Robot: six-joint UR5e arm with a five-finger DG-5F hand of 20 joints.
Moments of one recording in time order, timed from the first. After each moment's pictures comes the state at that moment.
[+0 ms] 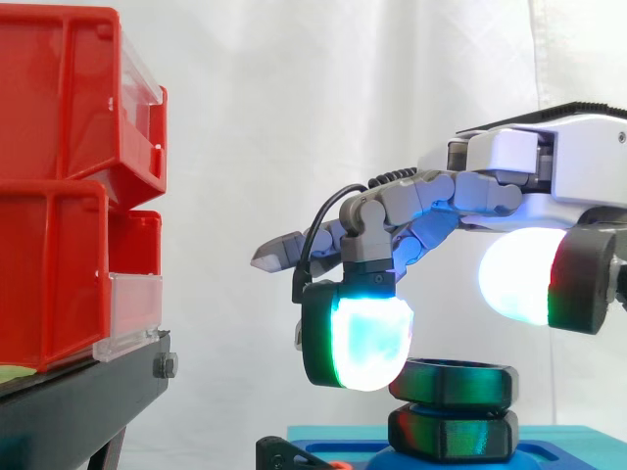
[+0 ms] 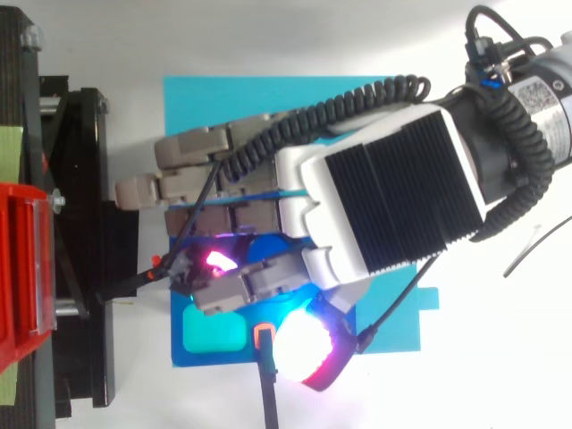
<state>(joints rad) -0.01 -2.28 -1.12 -2.83 -2.03 -1.65</state>
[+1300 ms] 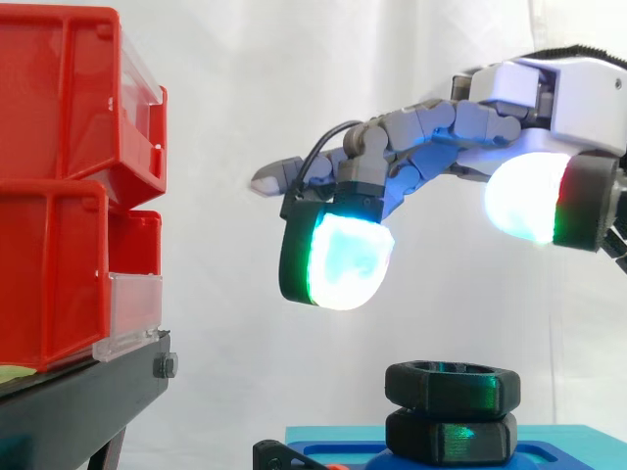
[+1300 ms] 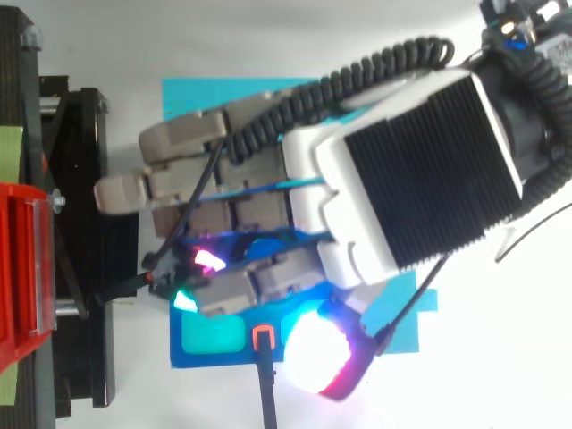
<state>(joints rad) -0.03 -2.28 -1.06 -2.84 -2.12 -1.65</state>
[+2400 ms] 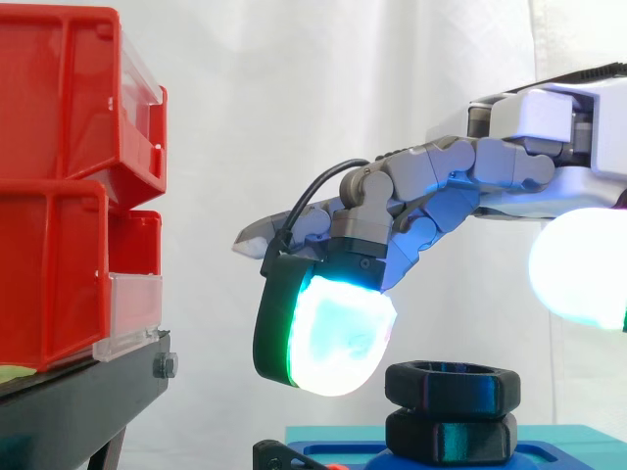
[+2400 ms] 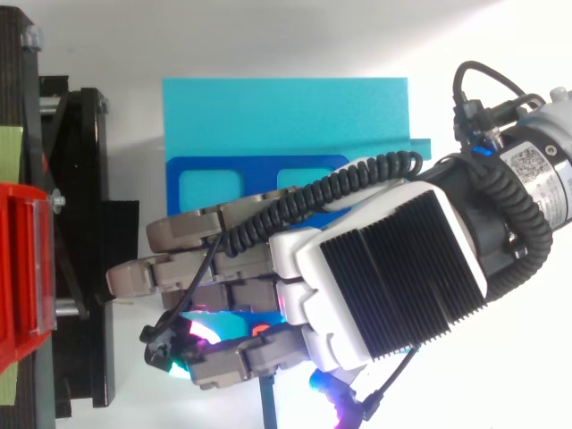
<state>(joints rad) 0.04 -2.28 -1.12 -2.83 -2.05 -1.64</state>
